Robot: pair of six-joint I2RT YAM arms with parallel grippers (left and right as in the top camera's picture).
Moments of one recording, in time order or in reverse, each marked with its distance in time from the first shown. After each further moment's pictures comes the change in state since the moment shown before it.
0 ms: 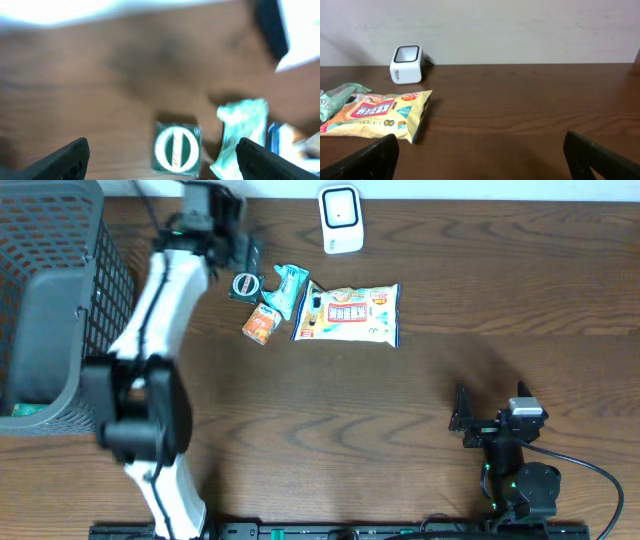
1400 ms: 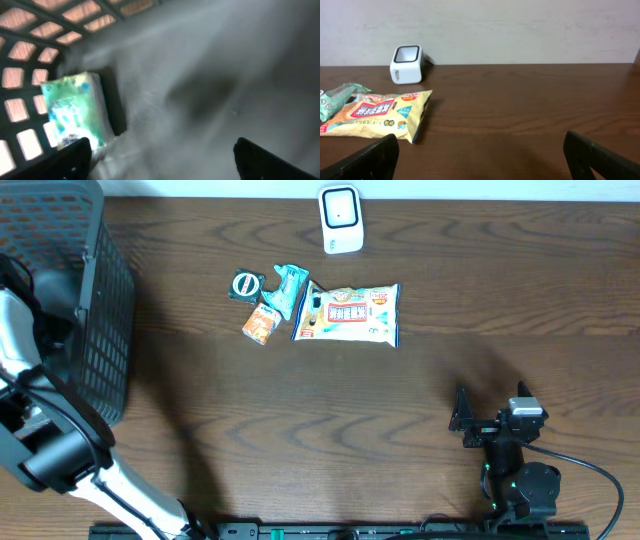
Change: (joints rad) left arm 0.682 0.053 -0.018 -0.477 -0.372 -0.715; right arm 0.000 0.000 0.000 0.000 0.000 0.000
